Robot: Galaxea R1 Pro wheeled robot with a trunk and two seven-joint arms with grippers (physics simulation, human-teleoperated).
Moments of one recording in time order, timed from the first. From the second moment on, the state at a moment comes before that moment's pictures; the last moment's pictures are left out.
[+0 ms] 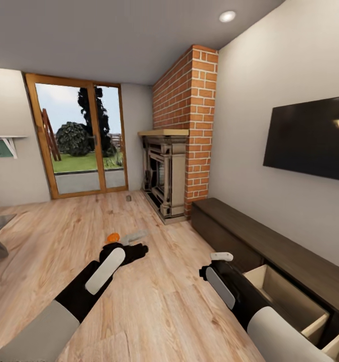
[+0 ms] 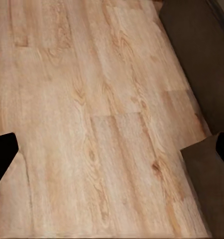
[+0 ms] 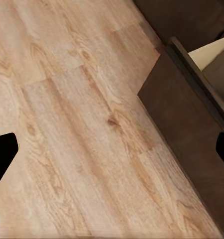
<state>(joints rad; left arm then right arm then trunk) -0.68 0.08 -0.53 -1.14 1.13 0.59 0.74 -0.67 0.00 0.48 -0.84 -0.63 0.69 -0.64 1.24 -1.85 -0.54</state>
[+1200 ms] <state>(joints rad) -0.61 0.14 -0.56 -0.55 1.07 0.35 0.32 -0.51 0.03 0.58 -0.80 -0.65 0.40 -0.63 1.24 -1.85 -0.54</state>
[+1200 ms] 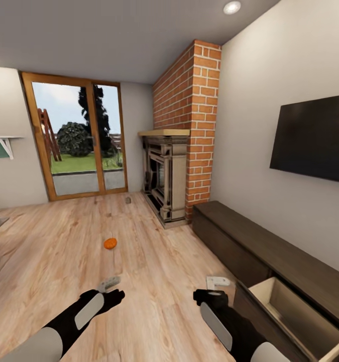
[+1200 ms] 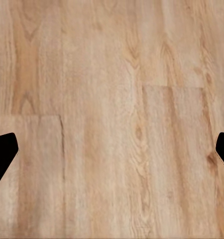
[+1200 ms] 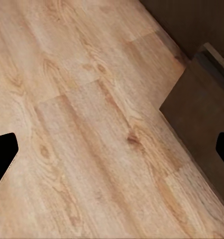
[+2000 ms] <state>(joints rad) -0.61 0.14 -0.56 -0.54 1.07 0.35 0.30 -0.51 0.03 0.61 -0.71 -0.64 0.32 -0.58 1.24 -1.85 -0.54</state>
